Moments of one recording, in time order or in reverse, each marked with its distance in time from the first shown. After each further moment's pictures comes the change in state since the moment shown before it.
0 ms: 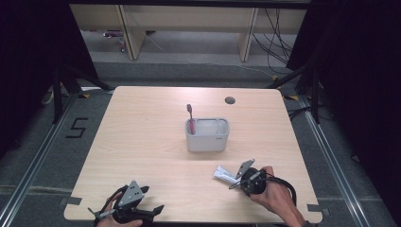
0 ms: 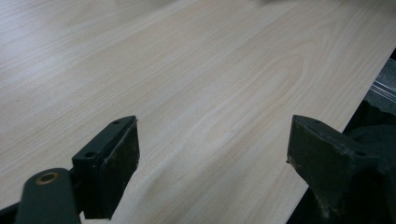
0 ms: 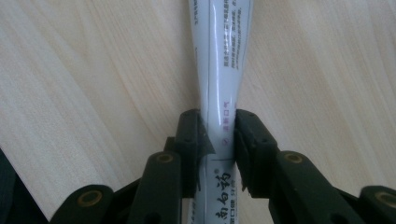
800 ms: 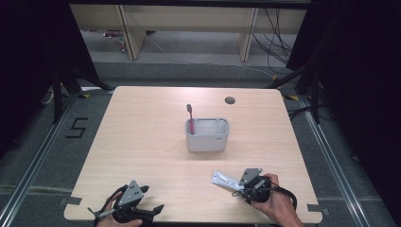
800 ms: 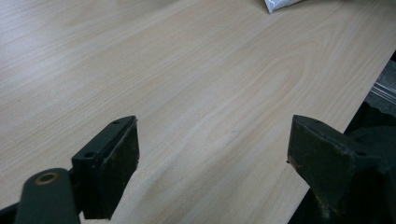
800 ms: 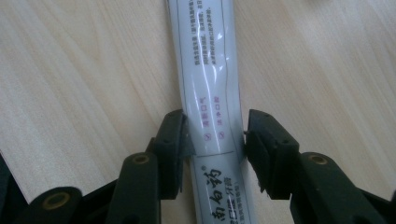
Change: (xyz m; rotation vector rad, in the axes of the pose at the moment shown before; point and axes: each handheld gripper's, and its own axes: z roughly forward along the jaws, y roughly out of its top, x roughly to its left) left arm 0.000 0.000 0.000 -0.002 -0.008 -0.011; right arm 0.014 -0.020 0.004 -0.132 -0.037 0.025
